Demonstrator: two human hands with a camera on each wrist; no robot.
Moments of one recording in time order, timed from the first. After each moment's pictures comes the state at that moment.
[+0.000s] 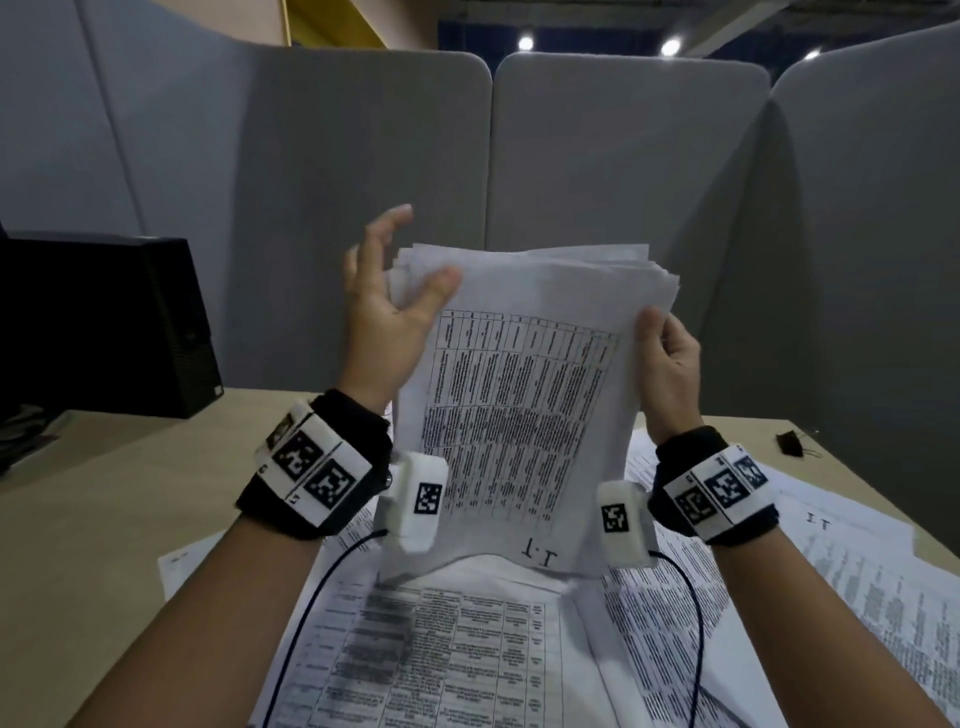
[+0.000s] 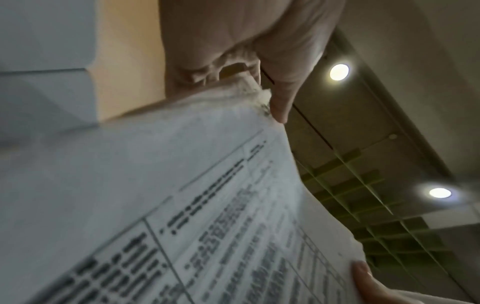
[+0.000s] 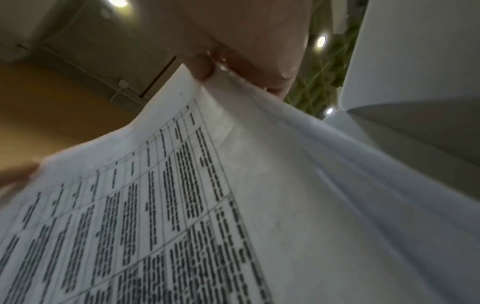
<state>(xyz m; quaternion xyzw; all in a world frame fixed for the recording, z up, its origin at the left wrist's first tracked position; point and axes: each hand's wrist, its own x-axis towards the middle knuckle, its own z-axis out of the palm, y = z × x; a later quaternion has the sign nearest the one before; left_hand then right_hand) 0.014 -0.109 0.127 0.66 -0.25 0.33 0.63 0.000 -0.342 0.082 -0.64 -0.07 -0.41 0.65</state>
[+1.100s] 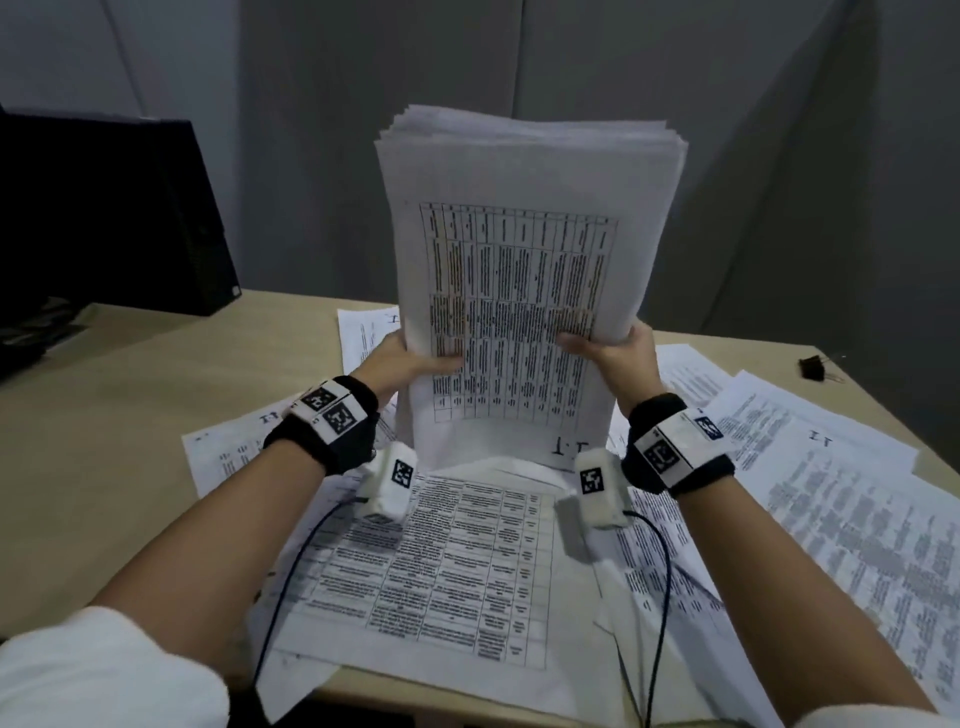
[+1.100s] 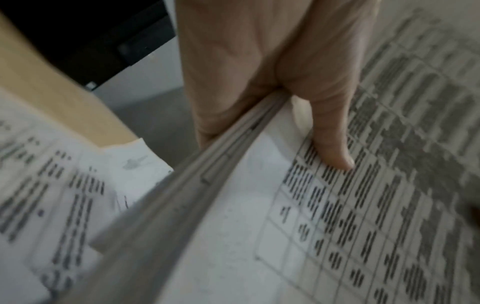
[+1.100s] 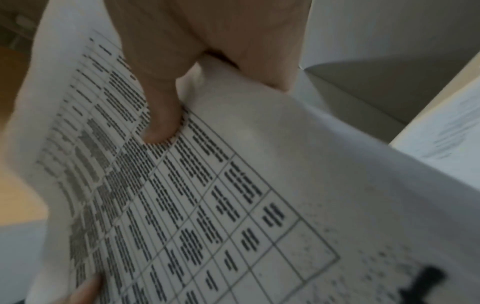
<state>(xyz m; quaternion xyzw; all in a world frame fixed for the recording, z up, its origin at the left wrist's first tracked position) 0.035 -0.084 0.006 0.76 -0.11 -0.10 0.63 -0.004 -0.318 0.008 -0.71 -0.02 -0.23 0.66</state>
